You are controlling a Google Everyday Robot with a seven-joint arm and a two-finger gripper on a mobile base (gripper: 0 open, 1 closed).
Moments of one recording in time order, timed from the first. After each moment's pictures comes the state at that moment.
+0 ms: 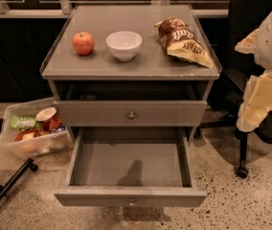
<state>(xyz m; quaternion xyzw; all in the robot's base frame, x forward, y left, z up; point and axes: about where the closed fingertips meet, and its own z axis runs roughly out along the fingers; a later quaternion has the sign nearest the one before) 0.437 -0.214 0.971 -0.60 0.78 -0.03 0.17</state>
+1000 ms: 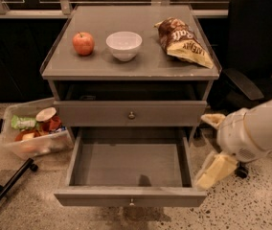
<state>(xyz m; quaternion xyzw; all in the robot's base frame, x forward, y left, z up) 0.411 -0.170 0.801 -0.56 0.78 0.11 0.26</state>
